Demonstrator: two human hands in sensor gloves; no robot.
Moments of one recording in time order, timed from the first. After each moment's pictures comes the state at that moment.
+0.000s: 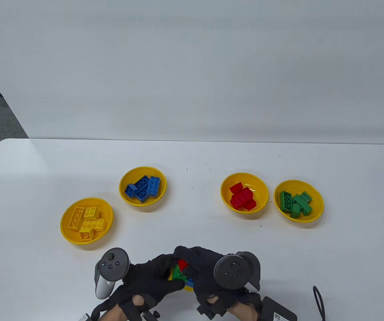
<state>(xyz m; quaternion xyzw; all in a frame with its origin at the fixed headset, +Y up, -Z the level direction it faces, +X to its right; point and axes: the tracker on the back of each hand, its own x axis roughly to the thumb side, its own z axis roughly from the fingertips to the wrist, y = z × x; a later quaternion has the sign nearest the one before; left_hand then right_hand) -0.175 -0.723 -0.261 -0.10 -0.23 0.56 0.79 0.049 -0.678 -0.263 0.29 -0.07 0.84 0.46</state>
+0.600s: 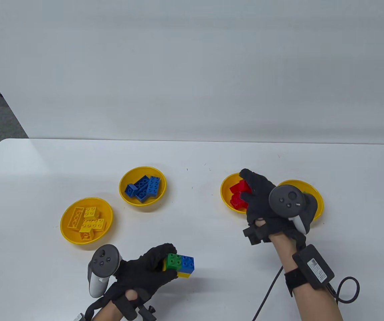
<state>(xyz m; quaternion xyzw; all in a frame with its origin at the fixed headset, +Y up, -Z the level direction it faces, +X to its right) -0.191 -0.724 -0.267 -0.10 -0.20 0.60 0.77 0.177 -0.611 -0.395 0.09 -0.18 0.93 0.30</state>
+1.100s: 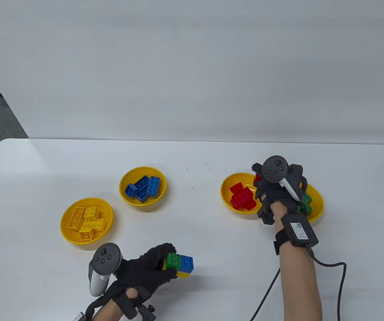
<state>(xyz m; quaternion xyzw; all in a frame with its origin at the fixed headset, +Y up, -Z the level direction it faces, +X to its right) -0.191 -0.730 -0.270 -0.12 -0.18 0.60 0.77 0.205 -0.676 -0.490 -0.01 -0.06 0.98 0.21</state>
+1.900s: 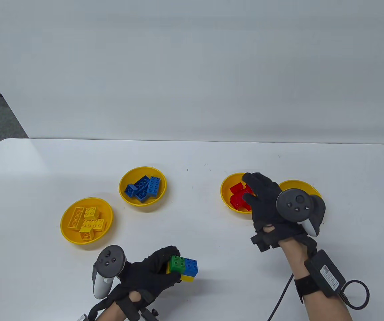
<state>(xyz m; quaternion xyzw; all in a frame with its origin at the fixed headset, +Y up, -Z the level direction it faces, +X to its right) -0.181 -0.729 -0.263 -0.12 -0.20 0.60 0.76 0.166 -0.602 -0.344 0.19 -0.17 0.89 0.36</state>
